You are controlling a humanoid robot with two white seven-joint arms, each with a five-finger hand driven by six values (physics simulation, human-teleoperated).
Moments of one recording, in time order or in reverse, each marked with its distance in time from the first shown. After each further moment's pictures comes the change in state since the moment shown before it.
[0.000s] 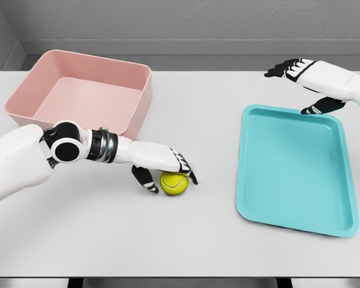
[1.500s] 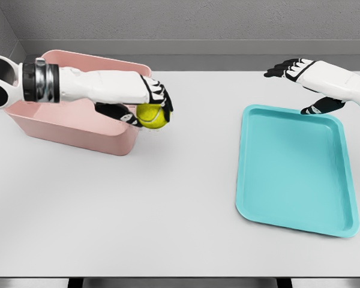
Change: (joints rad) left arm -0.170 0.178 0.175 -0.077 0.145 -0.084 0.000; right arm 0.000 0.000 0.000 -0.003 0.000 0.000 0.000
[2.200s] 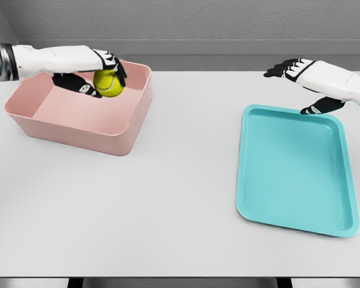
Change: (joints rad) left arm -0.015 0.019 0.040 0.337 0.009 -0.087 0.000; right arm 0.000 0.000 0.000 -0.002 0.000 0.000 0.000
